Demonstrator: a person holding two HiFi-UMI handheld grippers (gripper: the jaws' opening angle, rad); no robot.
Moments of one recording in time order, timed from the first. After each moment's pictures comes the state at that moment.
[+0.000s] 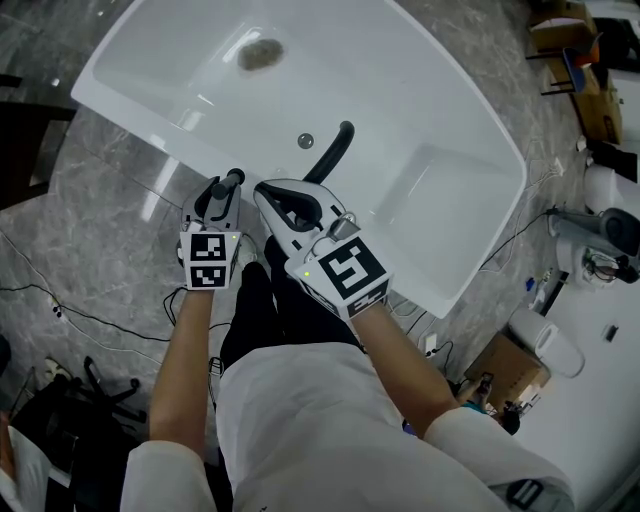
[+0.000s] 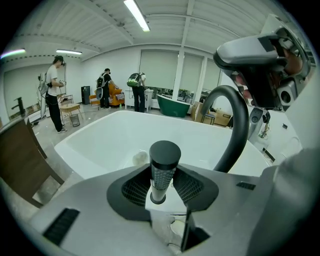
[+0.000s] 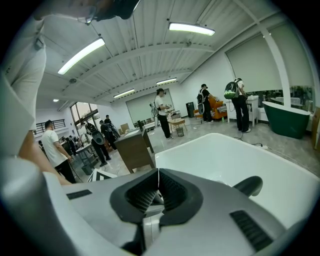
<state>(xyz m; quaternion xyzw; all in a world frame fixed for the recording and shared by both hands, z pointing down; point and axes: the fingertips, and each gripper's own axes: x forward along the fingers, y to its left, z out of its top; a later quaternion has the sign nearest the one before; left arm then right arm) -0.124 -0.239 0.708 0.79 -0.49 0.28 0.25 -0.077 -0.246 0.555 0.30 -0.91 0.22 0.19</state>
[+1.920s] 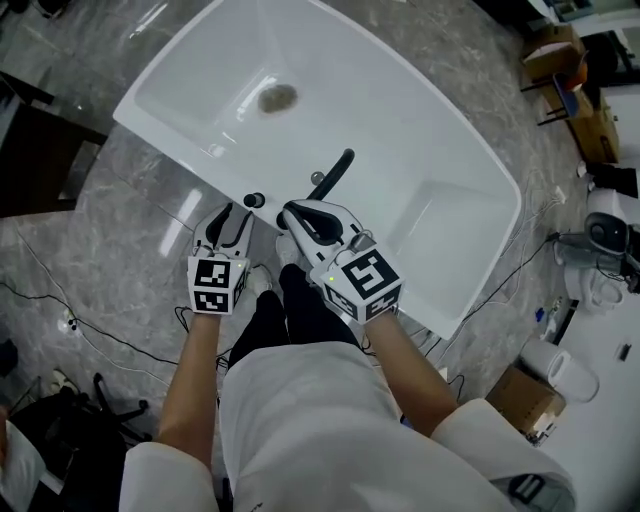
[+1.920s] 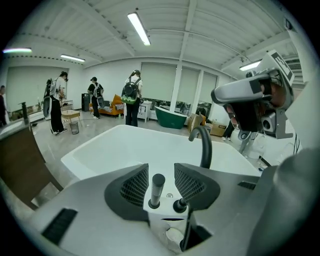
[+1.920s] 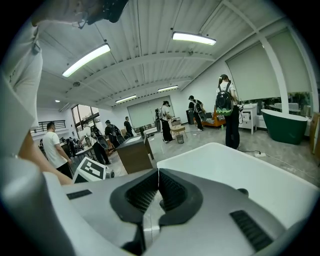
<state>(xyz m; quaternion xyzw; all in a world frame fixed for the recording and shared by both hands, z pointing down) -0.141 -0.218 0.614 0.81 -0.50 0.22 0.23 -0.067 -0.226 0.501 0.31 -0.92 0.20 0.16</state>
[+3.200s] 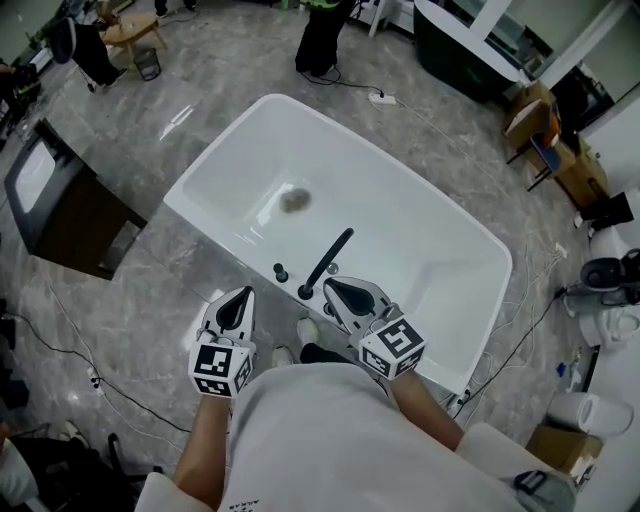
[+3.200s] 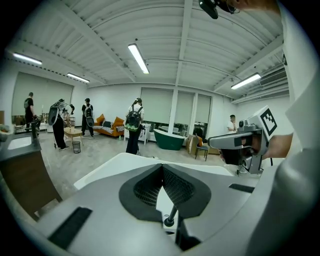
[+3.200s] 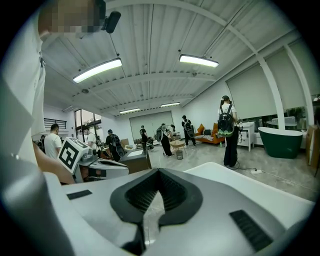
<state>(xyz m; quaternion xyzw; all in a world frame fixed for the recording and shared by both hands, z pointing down) -0.173 -0.155 0.419 0.83 -0.52 0.13 0.16 -0.039 -0.169 0.388 0.34 -0.93 0.14 0.10</state>
